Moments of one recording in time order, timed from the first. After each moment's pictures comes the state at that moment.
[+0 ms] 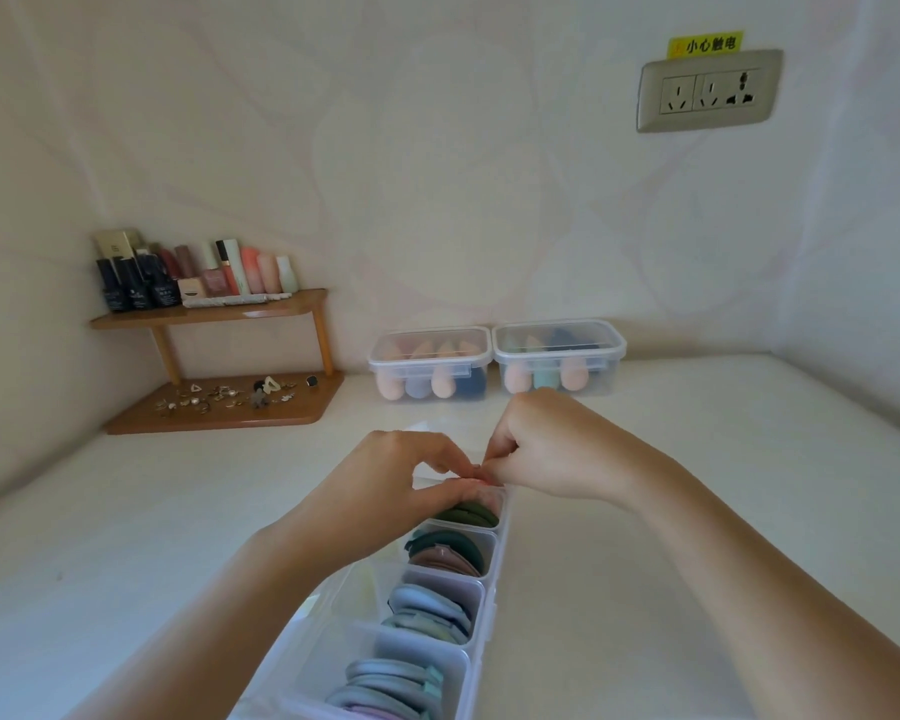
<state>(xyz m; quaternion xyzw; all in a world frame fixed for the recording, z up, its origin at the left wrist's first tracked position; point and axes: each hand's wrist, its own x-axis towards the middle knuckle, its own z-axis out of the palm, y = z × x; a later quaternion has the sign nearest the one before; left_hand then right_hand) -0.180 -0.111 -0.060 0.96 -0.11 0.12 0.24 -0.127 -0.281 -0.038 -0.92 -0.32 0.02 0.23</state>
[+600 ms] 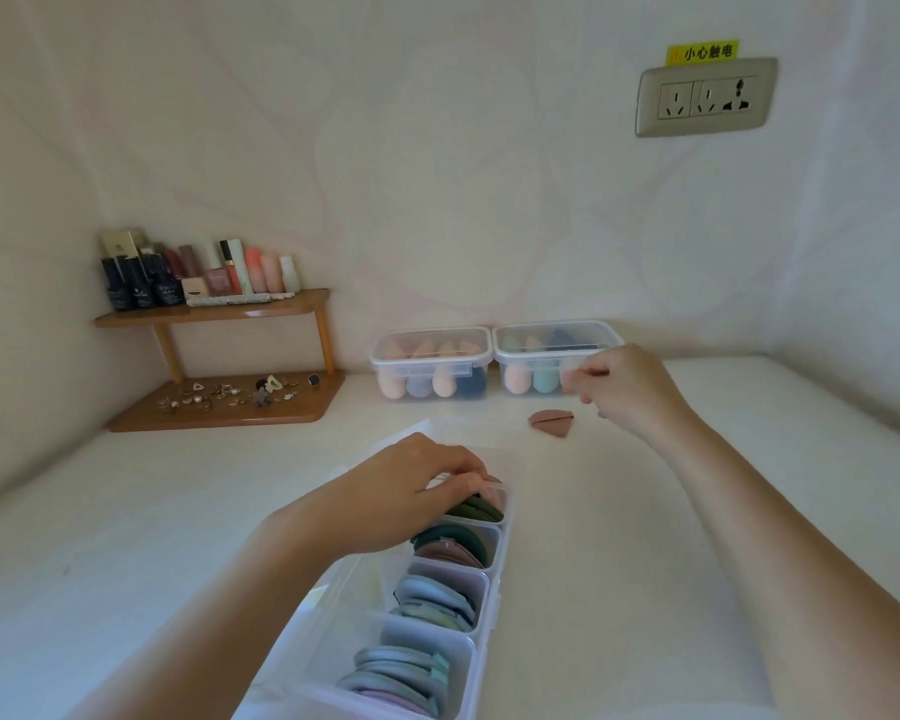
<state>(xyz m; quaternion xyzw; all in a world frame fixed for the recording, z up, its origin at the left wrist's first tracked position) -0.182 -0.117 -0.052 0.97 -0.18 0.00 0.19 -0.048 -0.328 -0.058 -0.90 -0.11 -0.13 0.40</state>
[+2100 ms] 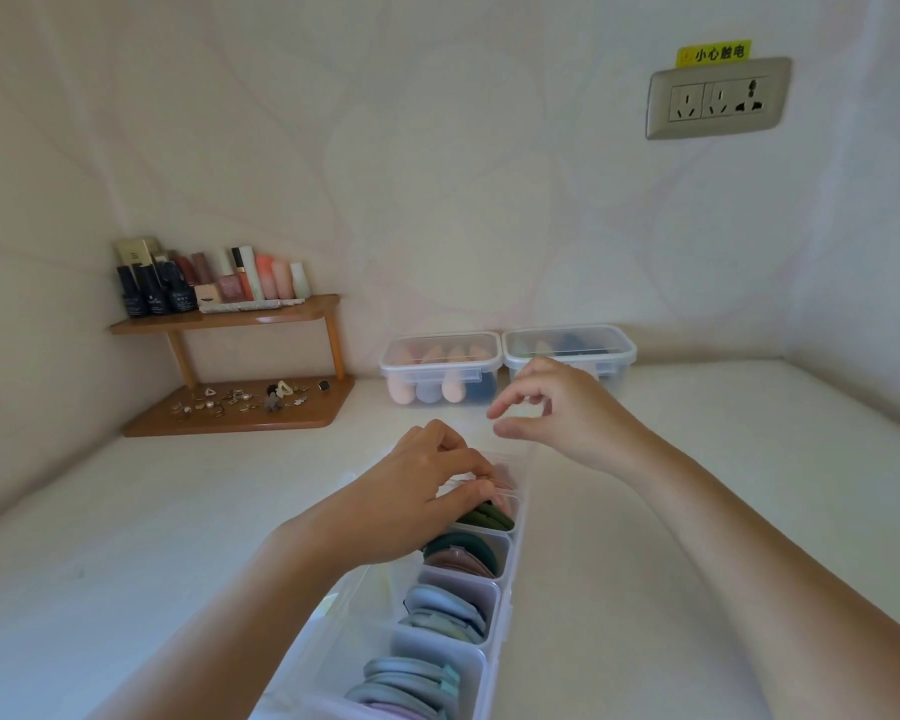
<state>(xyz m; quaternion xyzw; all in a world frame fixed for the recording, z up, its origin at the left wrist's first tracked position) -0.179 -0.113 -0.060 0.97 -0.13 0.02 0.18 -0.074 -0.287 -0.063 -0.85 -0.34 -0.09 0.39</state>
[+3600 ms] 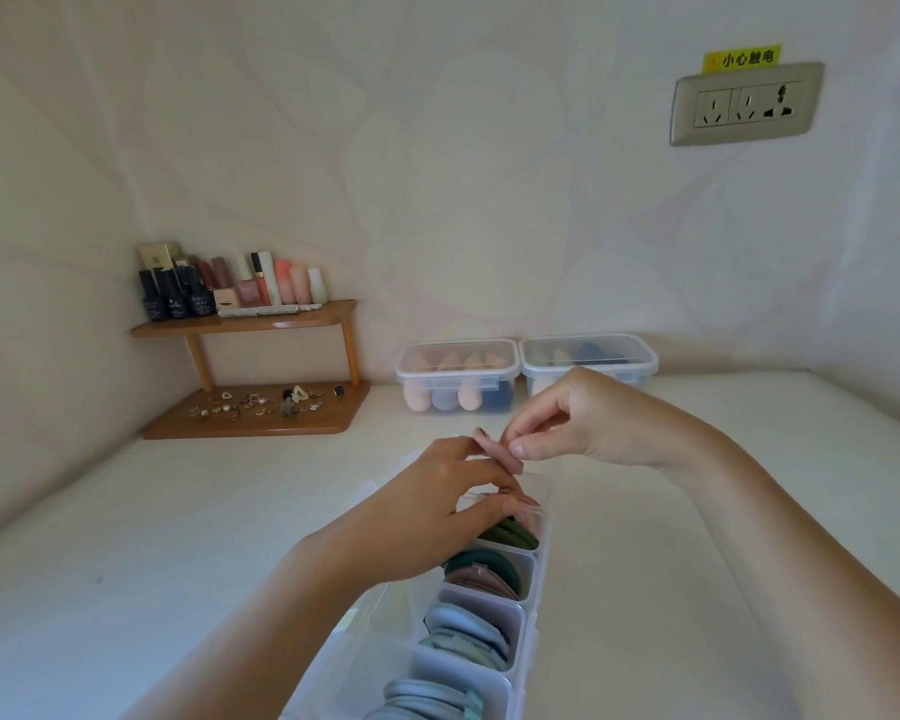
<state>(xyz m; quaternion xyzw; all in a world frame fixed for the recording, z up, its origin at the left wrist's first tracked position) -0.179 -0.112 -0.062 0.96 -0.17 0.06 0.21 -0.088 -0.292 -0.029 -0.84 -0.40 0.09 0.36</state>
